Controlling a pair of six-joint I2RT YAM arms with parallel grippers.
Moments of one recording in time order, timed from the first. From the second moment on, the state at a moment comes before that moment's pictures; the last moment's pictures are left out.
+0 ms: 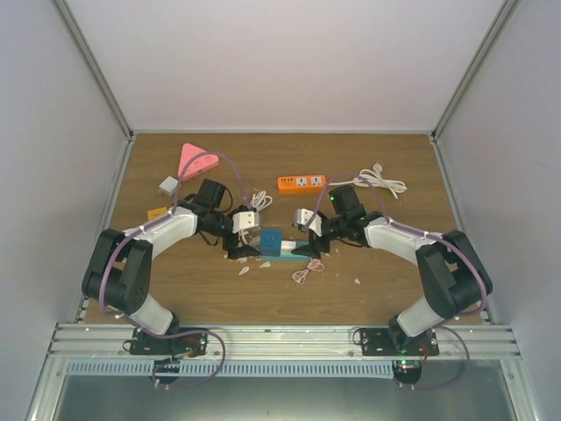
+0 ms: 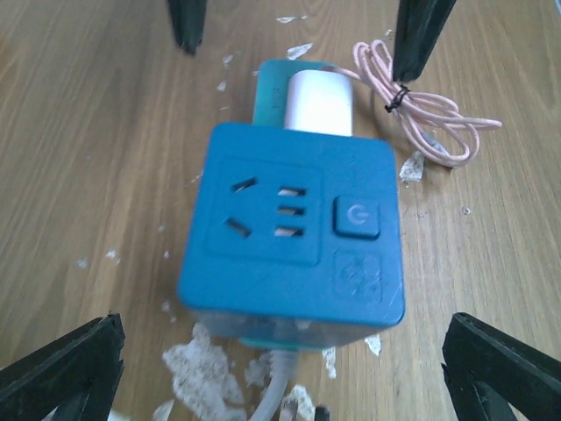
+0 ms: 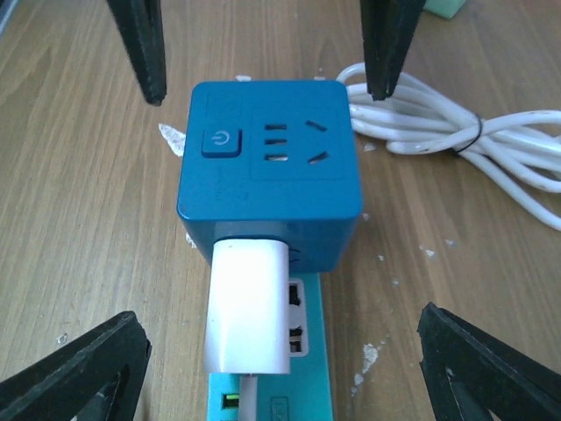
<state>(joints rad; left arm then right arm) -0.32 1.56 0.91 -0.50 0.79 0.98 0.47 1.55 0.81 -0.14 -0.78 -0.79</state>
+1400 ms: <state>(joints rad) -0.44 1.61 0.87 -0.27 0.72 0.94 0.56 1.65 0.86 -0.21 -0.63 -0.80</state>
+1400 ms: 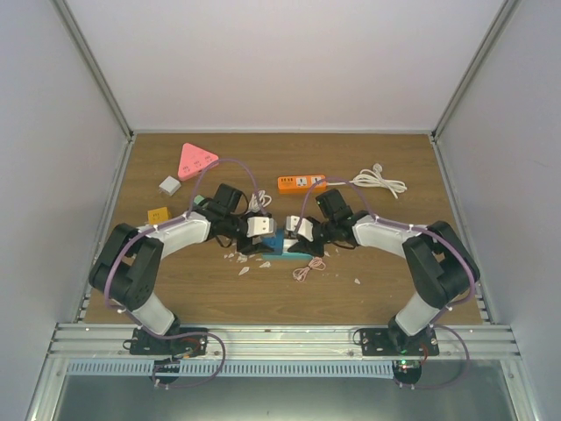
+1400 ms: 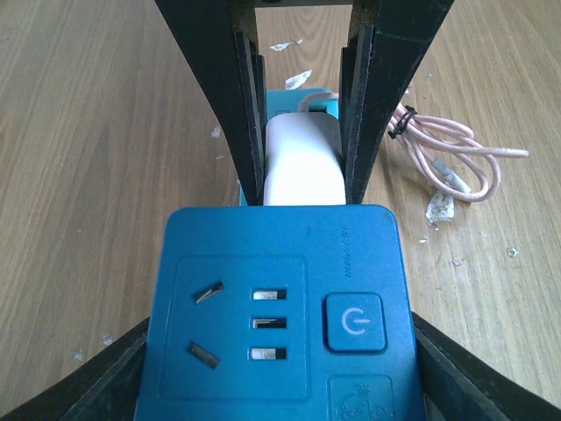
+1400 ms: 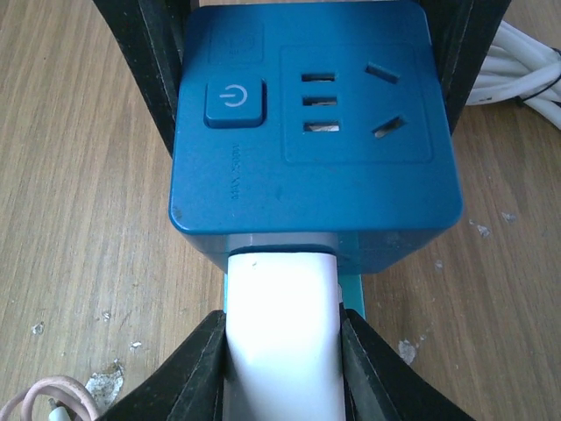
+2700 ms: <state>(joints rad) -0.43 1.63 0.93 -0.36 0.66 0.95 0.33 1.61 0.96 -0.50 -0.68 -0.85</state>
